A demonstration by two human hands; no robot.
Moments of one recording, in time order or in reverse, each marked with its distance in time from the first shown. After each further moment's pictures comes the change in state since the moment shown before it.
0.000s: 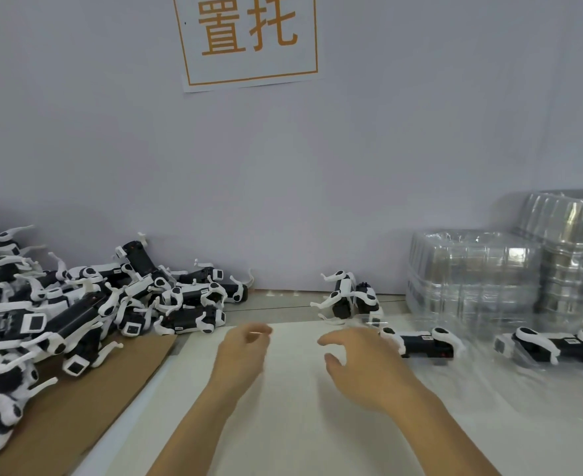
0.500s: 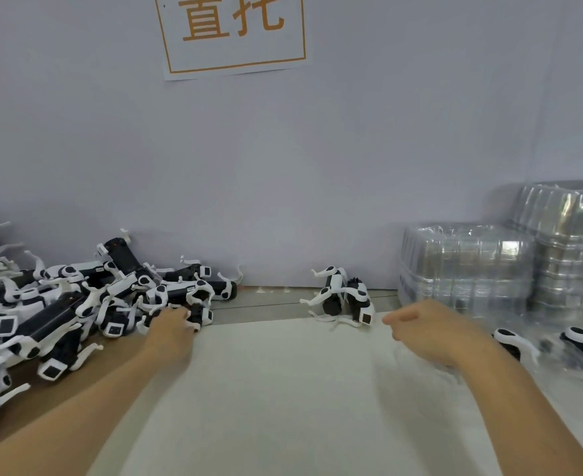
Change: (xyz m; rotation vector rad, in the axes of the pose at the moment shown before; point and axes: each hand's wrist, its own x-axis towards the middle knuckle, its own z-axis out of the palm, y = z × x) left_hand 0.110 -0.053 -0.072 0.862 0.092 0.092; right_hand -0.002 0.047 -0.080 0.097 -0.125 0.338
